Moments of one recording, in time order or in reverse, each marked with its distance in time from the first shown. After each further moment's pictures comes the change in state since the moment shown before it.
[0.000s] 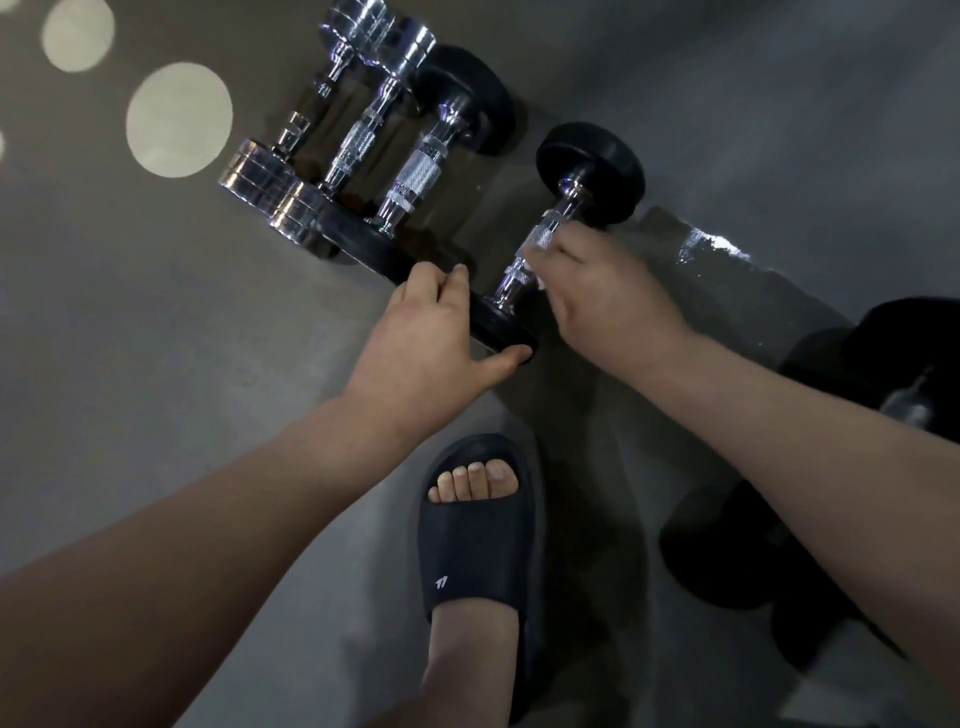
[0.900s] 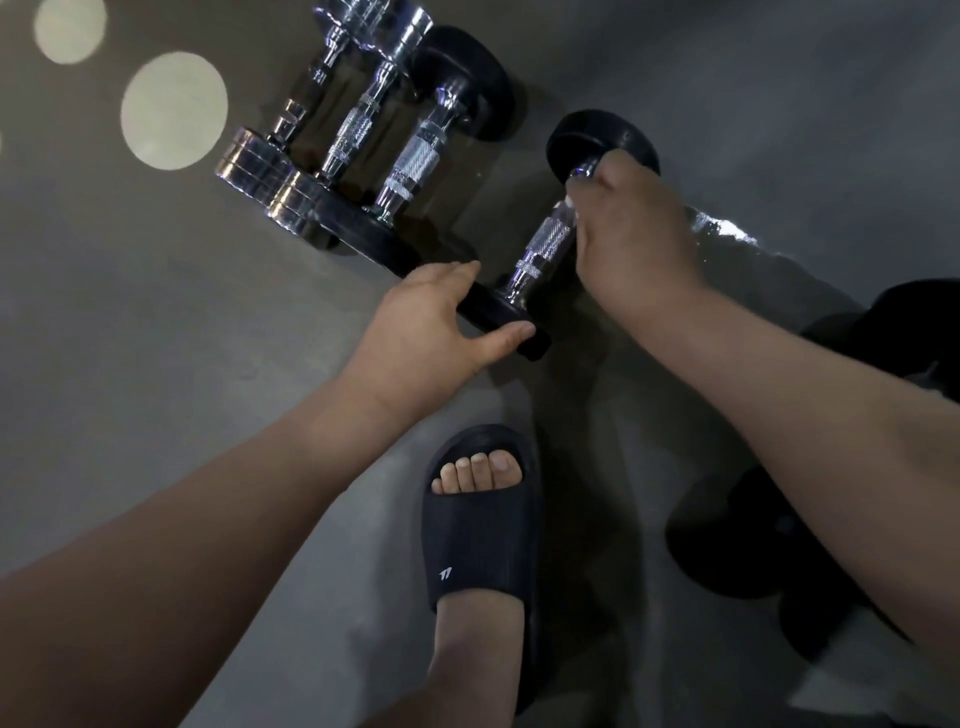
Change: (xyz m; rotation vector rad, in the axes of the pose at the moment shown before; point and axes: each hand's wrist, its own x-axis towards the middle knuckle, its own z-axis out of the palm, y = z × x) left_hand 0.001 -0.002 -0.003 -0.229 -0.035 -0.031; right_hand 0.020 0.014 -0.009 -0.189 0.090 0.233
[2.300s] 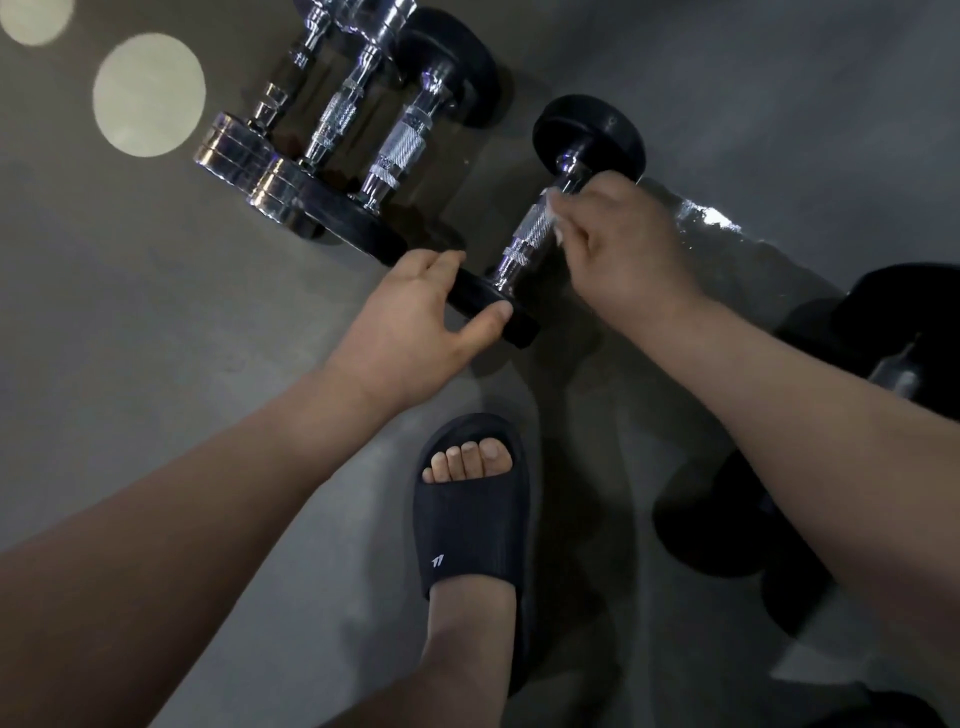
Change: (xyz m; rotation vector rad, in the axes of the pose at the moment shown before) left_hand -0.001 -0.009 0.001 0.003 -0.039 0.031; right_hand -0.022 -0.005 -0.010 0.254 0.034 -0.021
